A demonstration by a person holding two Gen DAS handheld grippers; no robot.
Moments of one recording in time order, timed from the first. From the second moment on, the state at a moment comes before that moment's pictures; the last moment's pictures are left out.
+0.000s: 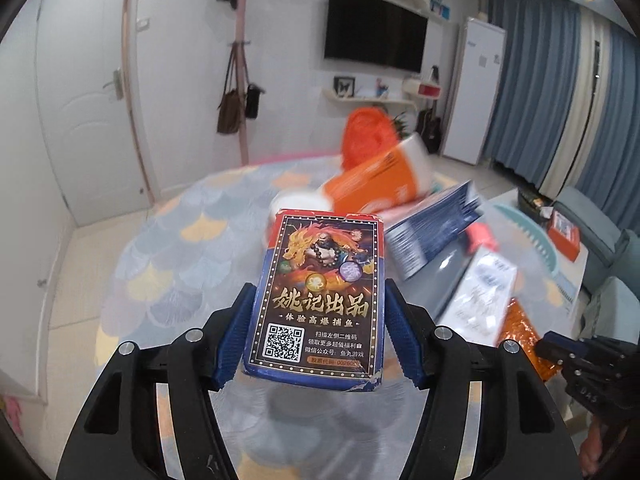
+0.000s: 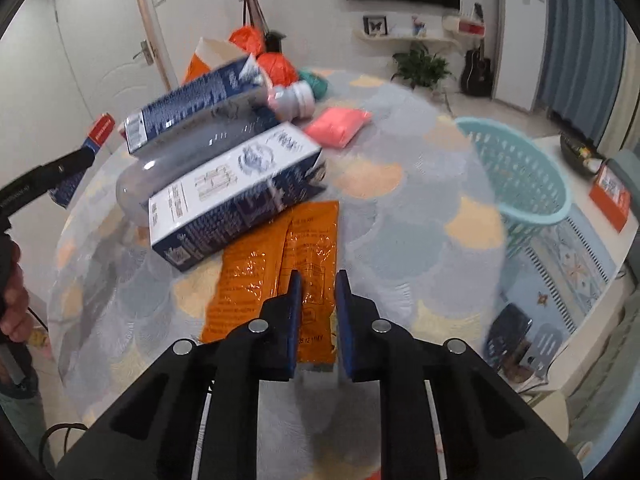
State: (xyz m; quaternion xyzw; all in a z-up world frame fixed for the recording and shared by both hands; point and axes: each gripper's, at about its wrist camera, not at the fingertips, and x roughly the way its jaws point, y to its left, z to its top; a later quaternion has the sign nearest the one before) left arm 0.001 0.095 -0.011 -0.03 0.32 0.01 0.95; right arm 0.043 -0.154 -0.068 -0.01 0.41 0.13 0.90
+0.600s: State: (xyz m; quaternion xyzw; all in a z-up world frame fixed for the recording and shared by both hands) left arm 0.018 0.008 -0.003 0.01 0.31 -0.08 0.95; right arm 0.053 -0.203 -0.064 0.04 0.44 0.14 0.89
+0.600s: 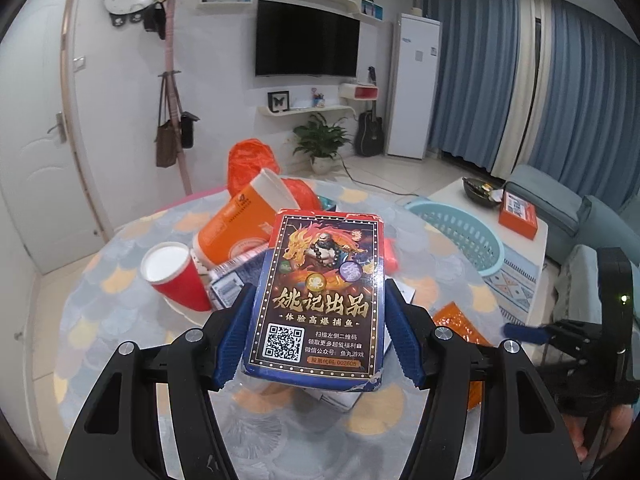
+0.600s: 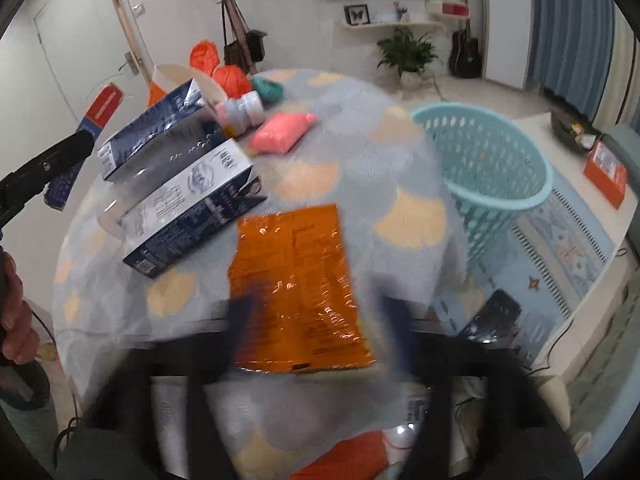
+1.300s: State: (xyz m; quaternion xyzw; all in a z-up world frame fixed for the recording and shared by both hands) left arm 0.027 -0.004 0.003 0.02 0.30 -0.10 0.95; right arm 0.047 -0.191 -0.054 -0.03 0.41 0.11 0.90
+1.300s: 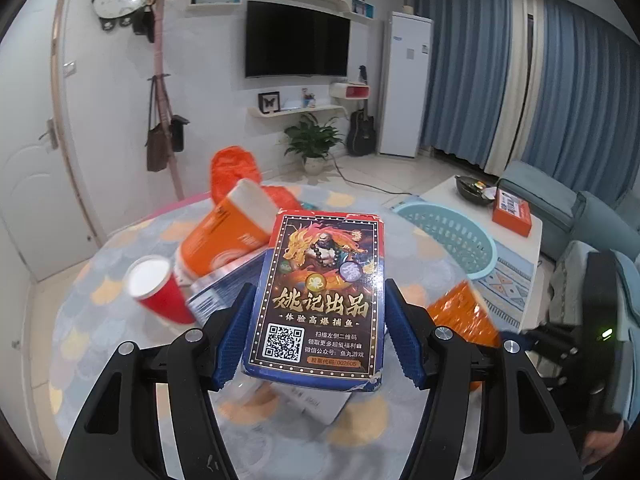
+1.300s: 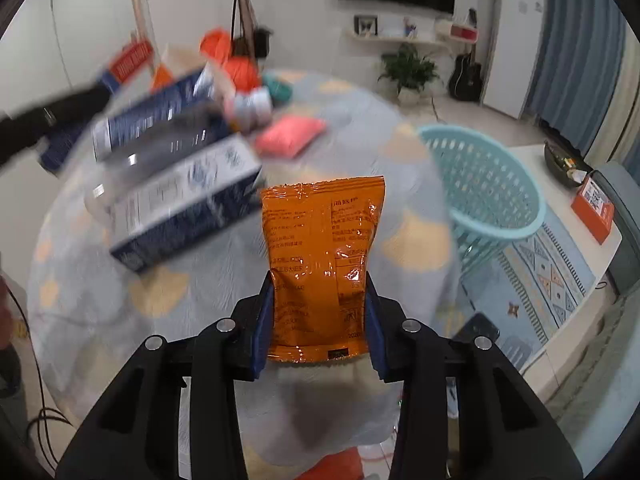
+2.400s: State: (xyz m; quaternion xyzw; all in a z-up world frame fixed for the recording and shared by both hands) left arm 0.232 -0.221 -0.024 0.03 0.38 -0.24 0.89; right arm 0.249 -0.385 -0.123 0.18 0.44 -0.06 0.88
